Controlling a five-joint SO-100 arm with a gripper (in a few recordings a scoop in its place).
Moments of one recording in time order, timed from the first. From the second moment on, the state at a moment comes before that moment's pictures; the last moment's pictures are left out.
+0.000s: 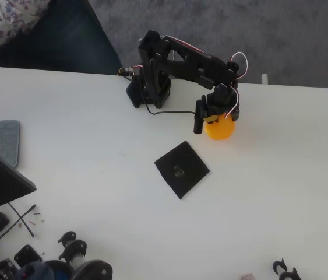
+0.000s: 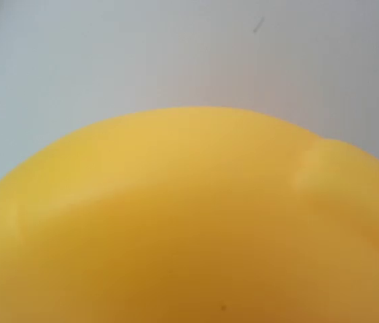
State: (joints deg) arm -59.5 104.9 103.4 75.6 -28.1
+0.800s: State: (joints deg) arm -23.6 104.9 95.3 75.8 -27.7
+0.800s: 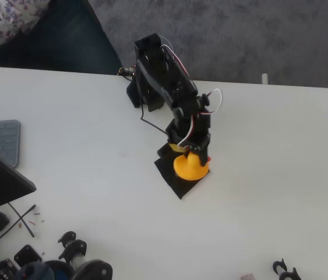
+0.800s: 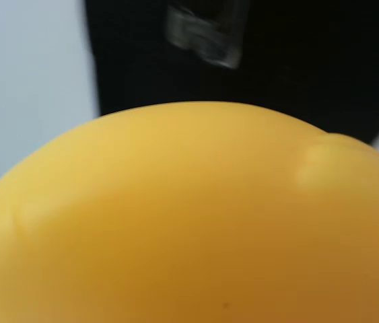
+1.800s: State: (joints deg) arm -19.3 103.4 102.0 75.5 -24.2
